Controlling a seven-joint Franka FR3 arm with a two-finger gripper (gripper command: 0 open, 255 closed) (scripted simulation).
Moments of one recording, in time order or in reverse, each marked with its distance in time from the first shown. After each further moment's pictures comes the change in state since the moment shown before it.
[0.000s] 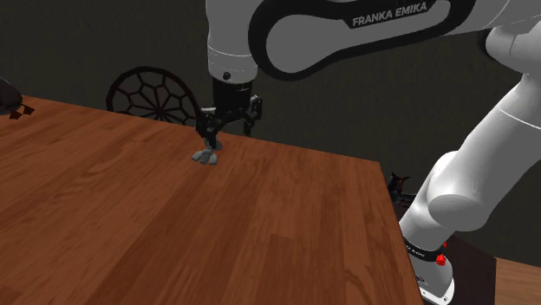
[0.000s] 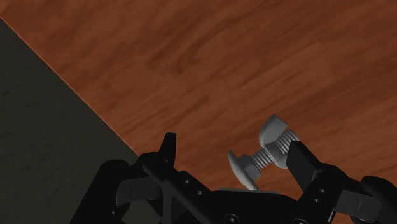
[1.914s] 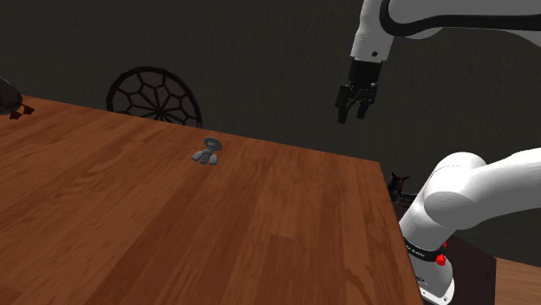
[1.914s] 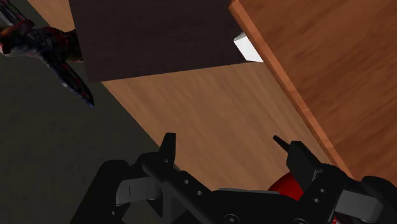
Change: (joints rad) arm -0.096 -0.661 -0.615 -0.518 0.158 -0.341 -0.670
